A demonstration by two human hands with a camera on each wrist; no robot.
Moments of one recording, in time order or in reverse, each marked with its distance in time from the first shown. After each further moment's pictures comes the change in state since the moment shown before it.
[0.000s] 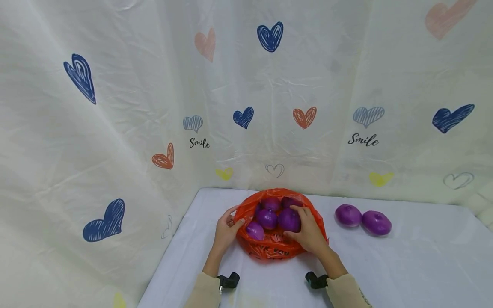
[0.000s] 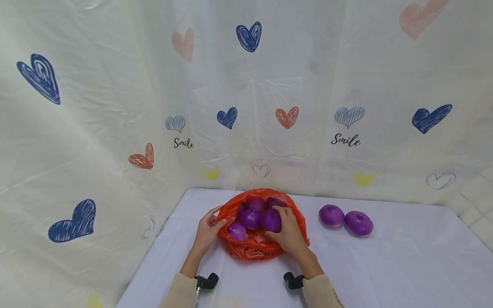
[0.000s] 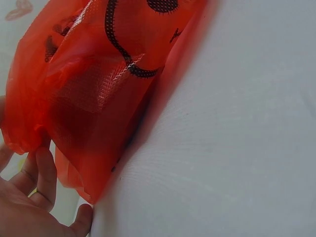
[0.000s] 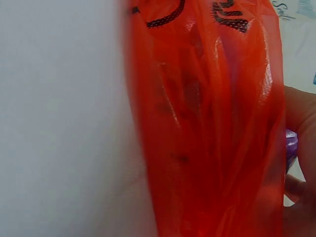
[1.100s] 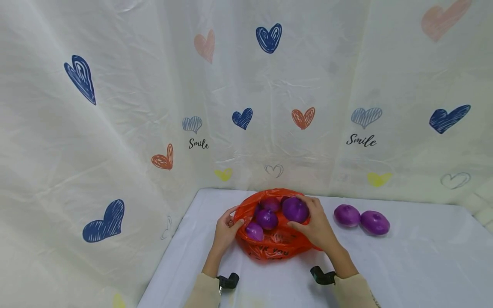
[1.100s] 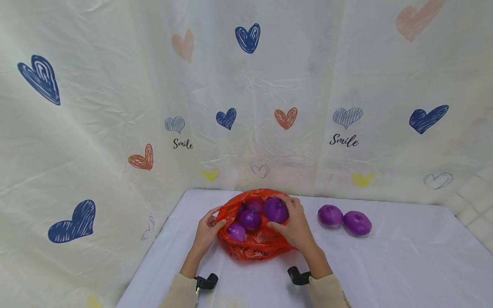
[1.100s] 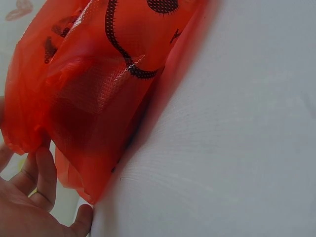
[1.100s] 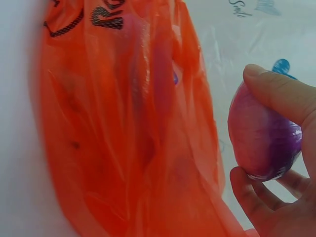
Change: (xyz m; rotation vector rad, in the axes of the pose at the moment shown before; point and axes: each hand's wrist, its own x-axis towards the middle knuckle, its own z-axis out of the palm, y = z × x) left_hand -0.004 0.004 -0.001 0.002 -0.002 -0.012; right_hand -0.010 -0.023 -0.040 0.062 0.133 -0.144
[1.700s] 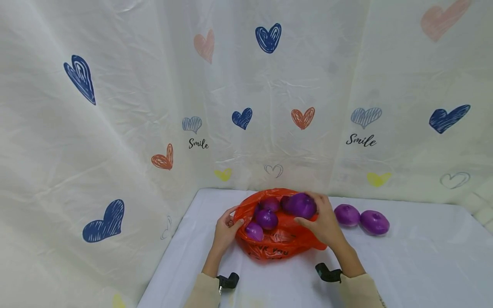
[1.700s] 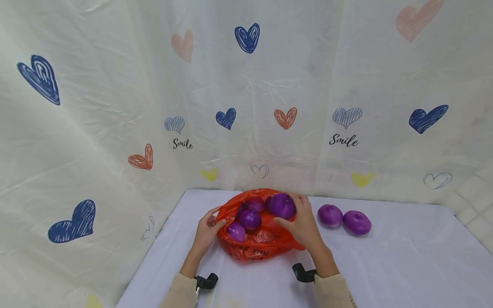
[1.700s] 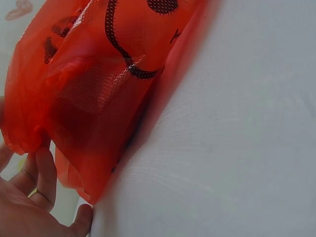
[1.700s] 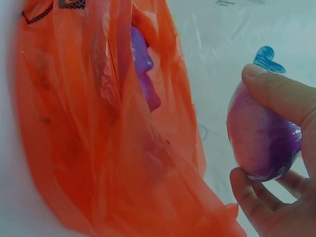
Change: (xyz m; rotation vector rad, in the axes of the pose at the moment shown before) left_hand 0.000 -0.001 -0.001 -0.007 0.001 0.005; right_hand 0.001 0.003 -0.020 -0.012 0.035 0.032
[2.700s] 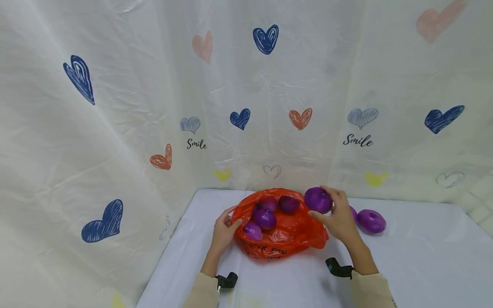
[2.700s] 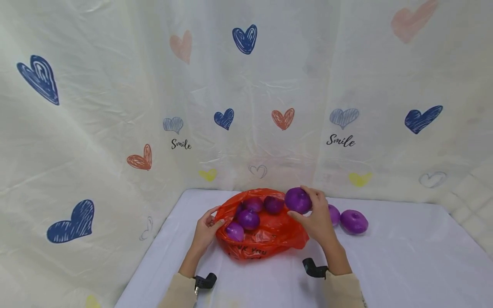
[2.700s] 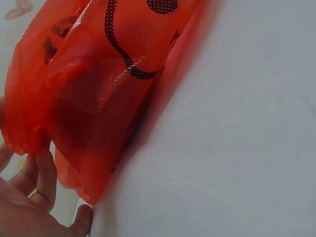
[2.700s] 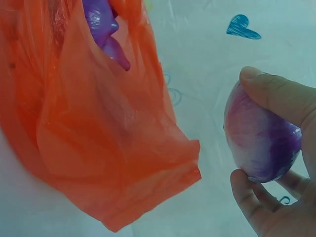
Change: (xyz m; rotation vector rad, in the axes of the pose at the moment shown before) left_hand -0.001 0.001 0.001 0.005 0.000 0.008; right_hand -0.004 0.009 -0.042 -0.042 0.087 0.027
